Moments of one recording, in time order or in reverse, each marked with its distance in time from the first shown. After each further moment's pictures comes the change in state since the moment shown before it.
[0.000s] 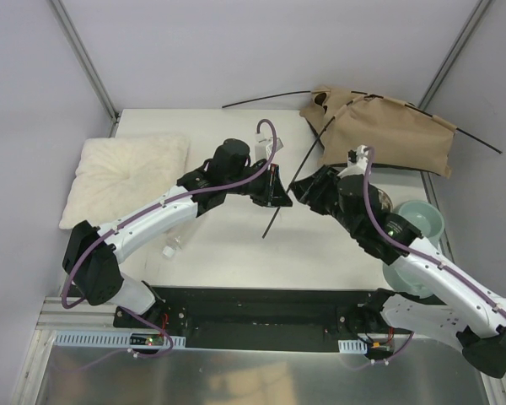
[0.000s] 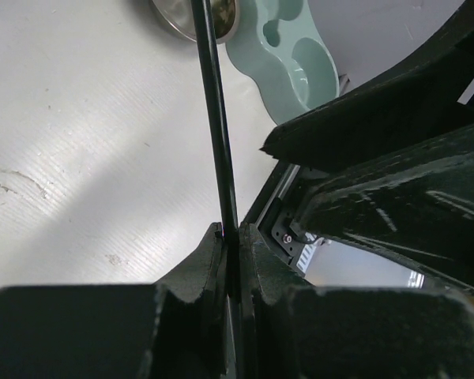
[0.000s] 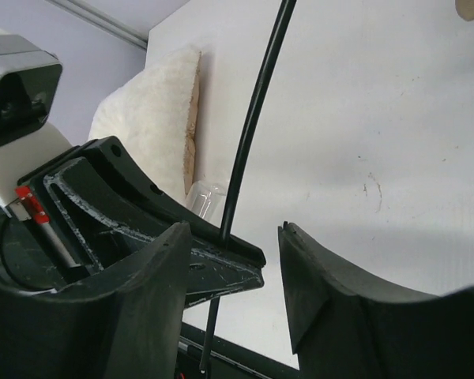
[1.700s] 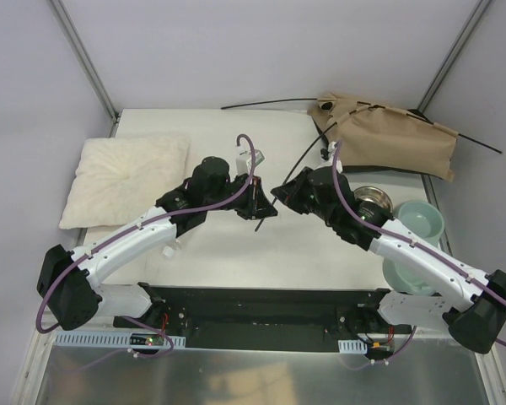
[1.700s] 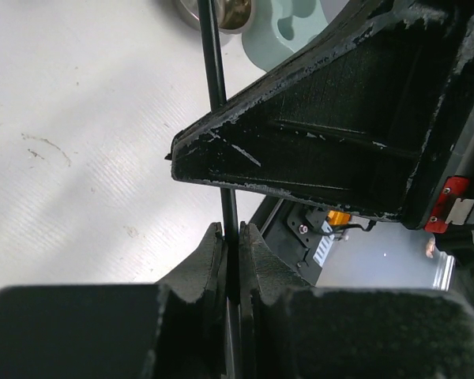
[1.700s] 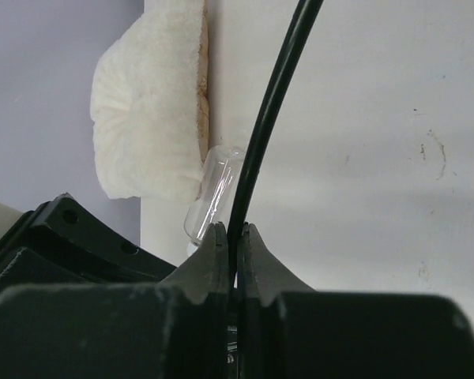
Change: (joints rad) left arm 0.000 -0.214 -0.220 0.055 -0.067 0.019; right arm 0.042 0.208 0.057 0.043 -0.094 0.113
